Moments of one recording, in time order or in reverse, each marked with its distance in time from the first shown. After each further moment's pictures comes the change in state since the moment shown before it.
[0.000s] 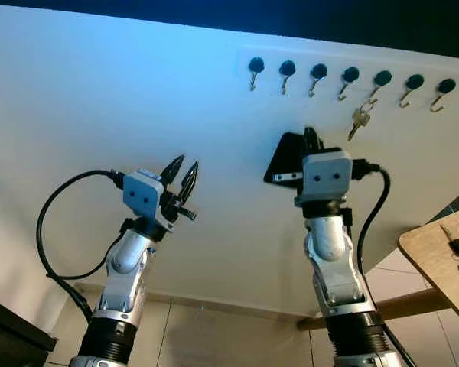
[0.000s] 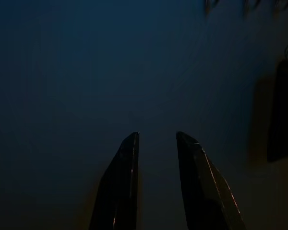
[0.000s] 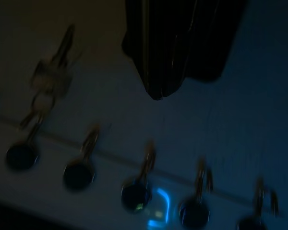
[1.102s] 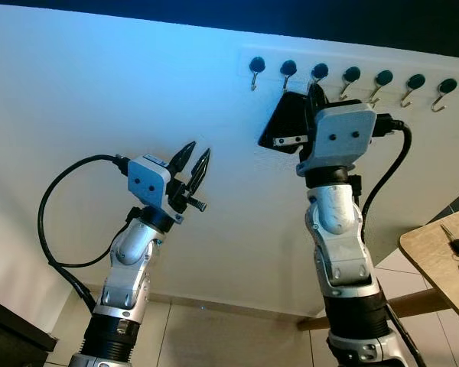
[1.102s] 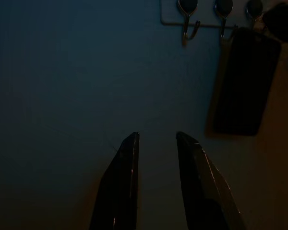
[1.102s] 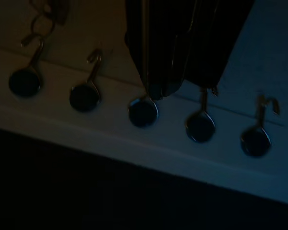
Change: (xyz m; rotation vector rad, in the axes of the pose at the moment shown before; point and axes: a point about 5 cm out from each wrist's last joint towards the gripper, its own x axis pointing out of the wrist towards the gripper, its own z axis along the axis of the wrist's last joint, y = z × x) left arm 0.013 -0.011 0.015 -0.024 -0.009 -0.052; right arm 0.029 -0.003 0.035 0.073 -0.016 -0.005
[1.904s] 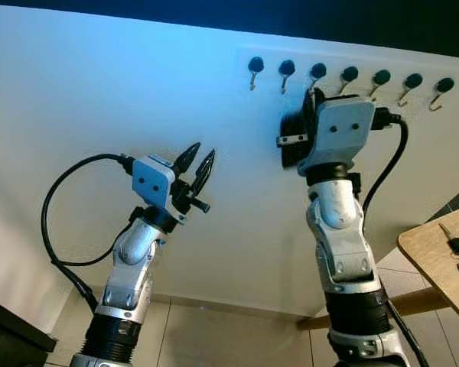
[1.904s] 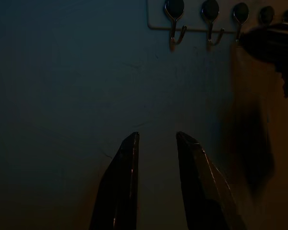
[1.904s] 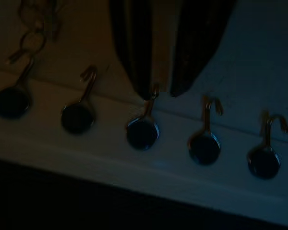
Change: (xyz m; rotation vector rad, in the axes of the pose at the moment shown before) left arm 0.001 -0.003 0.002 0.004 -0.003 -0.018; right arm 0.003 0.000 -0.006 0.035 0.066 0.023
